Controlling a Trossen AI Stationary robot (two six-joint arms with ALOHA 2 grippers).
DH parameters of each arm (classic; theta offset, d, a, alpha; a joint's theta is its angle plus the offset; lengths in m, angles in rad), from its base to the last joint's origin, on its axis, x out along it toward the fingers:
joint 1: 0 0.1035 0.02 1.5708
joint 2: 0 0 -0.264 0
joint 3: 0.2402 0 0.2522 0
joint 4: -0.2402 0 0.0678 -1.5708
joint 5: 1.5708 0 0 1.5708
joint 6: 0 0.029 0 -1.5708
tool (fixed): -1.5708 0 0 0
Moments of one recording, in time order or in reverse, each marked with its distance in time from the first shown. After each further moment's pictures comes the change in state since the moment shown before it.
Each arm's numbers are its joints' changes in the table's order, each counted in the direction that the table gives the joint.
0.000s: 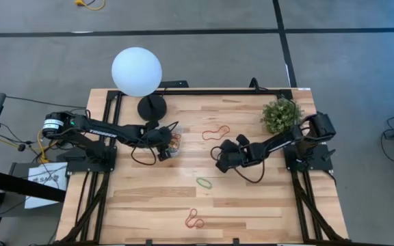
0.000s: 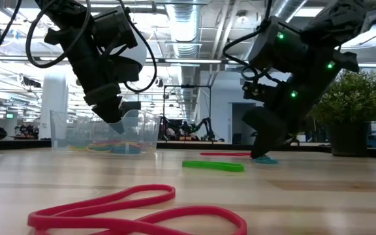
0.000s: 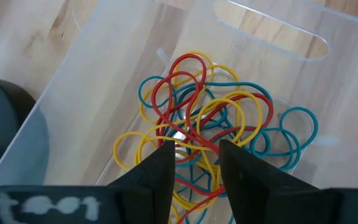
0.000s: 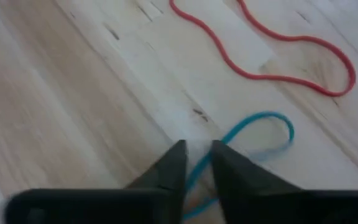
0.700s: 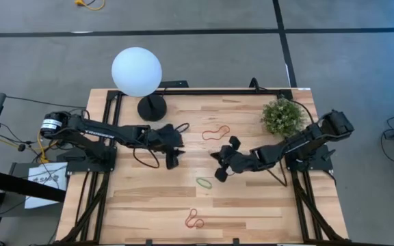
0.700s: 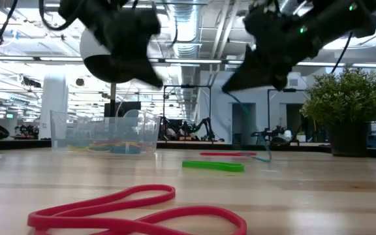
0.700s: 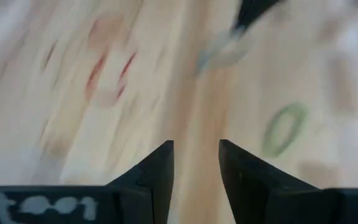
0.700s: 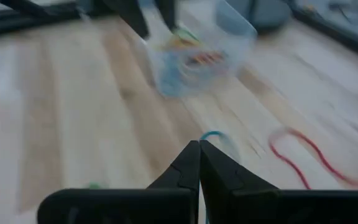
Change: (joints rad) left arm -0.101 0.022 0.158 0.151 -0.231 0.028; right arm 0.154 0.227 -0.010 0.381 -0.039 -0.295
